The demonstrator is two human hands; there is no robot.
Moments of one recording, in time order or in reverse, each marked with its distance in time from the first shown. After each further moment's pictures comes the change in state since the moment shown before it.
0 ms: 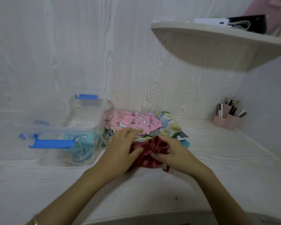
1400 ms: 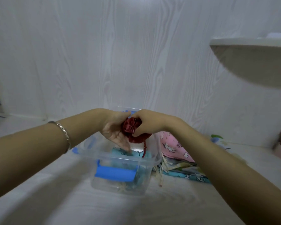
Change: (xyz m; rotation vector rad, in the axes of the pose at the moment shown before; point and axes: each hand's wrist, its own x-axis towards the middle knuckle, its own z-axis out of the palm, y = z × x) left_hand 0.101 -0.141 -0.164 -0.751 -0.602 -1.124; right_hand 0.227 -0.146 0.091 -0.420 -0.456 -0.118
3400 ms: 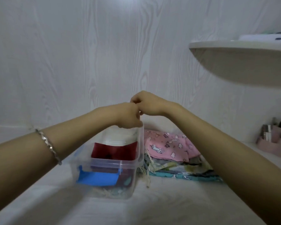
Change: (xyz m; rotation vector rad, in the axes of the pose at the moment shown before) left_hand -0.039 0.042 0.067 1.198 0.524 0.598; right_hand -0.005 0.030 -0.054 0.108 0.231 -0.018
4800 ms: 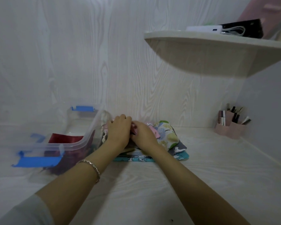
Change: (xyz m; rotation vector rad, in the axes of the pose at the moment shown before) left_hand 0.075 0.098 0.156 0.147 0.530 -0.117; right_hand -0.121 0.149 0.083 0.084 0.357 0.276
